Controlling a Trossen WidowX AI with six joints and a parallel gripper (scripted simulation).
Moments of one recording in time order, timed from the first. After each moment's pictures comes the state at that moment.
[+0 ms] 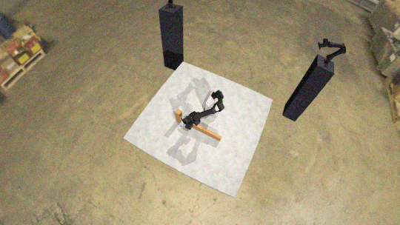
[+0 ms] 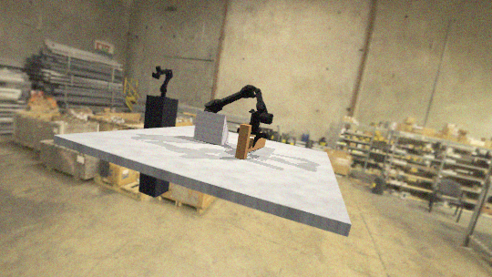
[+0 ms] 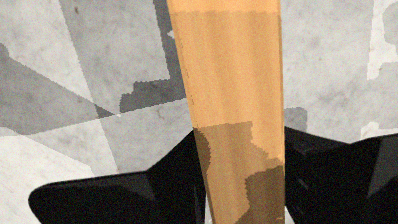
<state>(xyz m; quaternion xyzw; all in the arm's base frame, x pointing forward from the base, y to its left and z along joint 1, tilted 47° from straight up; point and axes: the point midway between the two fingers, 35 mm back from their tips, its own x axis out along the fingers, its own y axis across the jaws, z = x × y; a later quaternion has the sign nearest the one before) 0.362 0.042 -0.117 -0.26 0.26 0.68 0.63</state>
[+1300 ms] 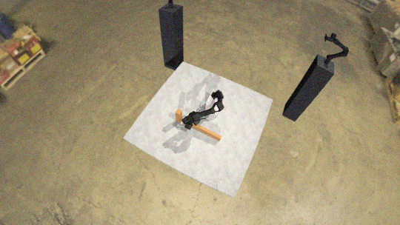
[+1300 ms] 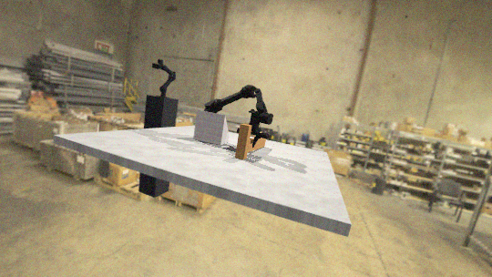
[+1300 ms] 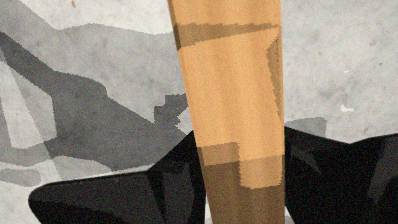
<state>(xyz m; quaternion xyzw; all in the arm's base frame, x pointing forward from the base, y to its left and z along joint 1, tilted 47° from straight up) 0.363 0.039 -0.121 -0.26 0.26 0.68 0.63</state>
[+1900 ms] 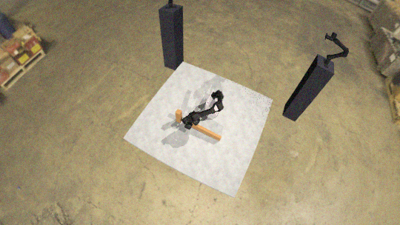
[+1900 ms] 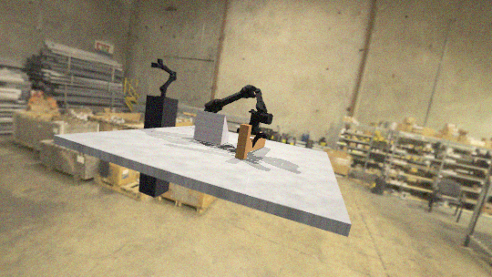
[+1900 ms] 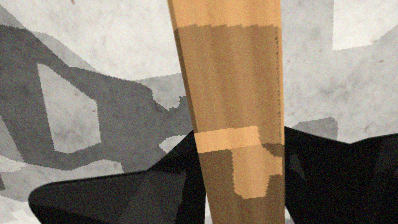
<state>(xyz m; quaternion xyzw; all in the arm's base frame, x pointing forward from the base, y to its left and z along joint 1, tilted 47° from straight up) 0.363 0.038 -0.122 -0.26 0.26 0.68 0.63</state>
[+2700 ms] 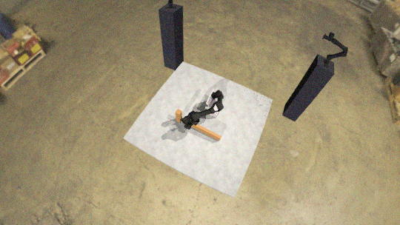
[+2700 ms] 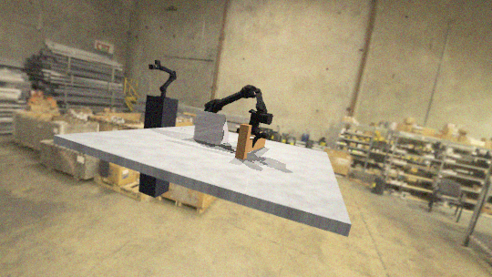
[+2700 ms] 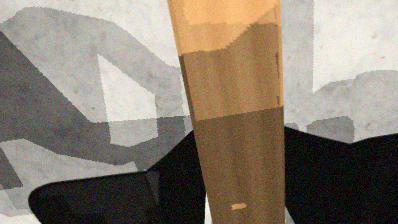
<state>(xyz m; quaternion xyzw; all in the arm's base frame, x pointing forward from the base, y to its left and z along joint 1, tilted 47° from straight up) 0.363 0.036 -0.124 -0.26 0.26 0.68 0.63</state>
